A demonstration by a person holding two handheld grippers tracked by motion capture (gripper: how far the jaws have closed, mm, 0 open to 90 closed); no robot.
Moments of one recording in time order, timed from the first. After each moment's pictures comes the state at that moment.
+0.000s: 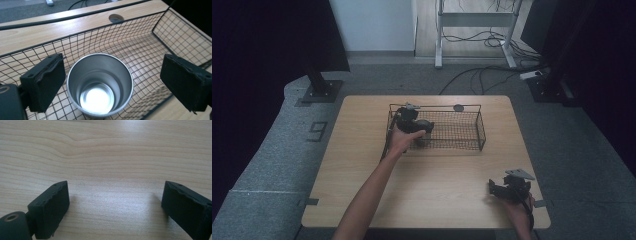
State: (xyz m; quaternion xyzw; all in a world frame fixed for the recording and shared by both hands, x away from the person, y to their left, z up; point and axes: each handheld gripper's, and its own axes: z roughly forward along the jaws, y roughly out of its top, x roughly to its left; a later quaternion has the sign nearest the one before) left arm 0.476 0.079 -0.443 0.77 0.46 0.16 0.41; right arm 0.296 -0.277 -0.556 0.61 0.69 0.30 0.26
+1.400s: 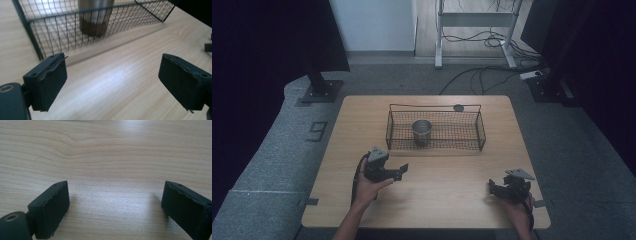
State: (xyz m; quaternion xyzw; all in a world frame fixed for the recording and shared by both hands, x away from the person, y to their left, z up) left arm 0.328 0.174 -0.494 0.77 0.44 0.14 0.44; right arm 0.296 -0.277 -0.556 0.61 0.69 0.30 0.26
